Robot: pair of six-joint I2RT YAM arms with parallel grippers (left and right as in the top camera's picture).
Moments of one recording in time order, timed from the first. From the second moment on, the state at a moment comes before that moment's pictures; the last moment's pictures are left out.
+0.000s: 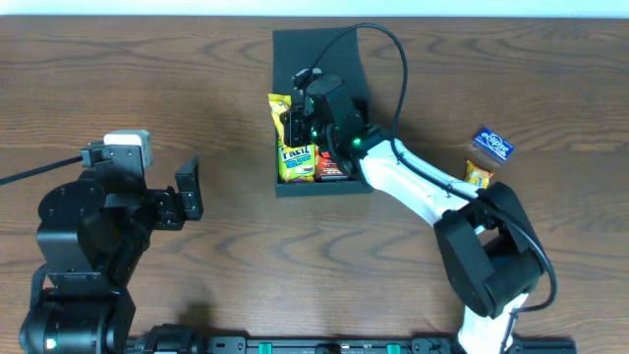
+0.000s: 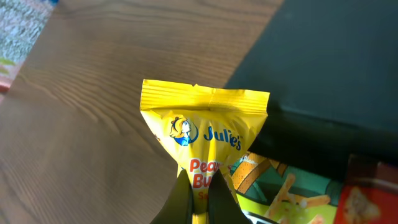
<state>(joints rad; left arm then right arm) -0.02 0.74 1.10 -0.82 0.10 -0.06 0.61 1.97 1.32 0.00 -0.20 0.51</state>
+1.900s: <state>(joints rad) -0.02 0.74 1.10 -0.82 0.10 -0.06 0.18 1.72 1.32 -0.63 -0.13 0.34</state>
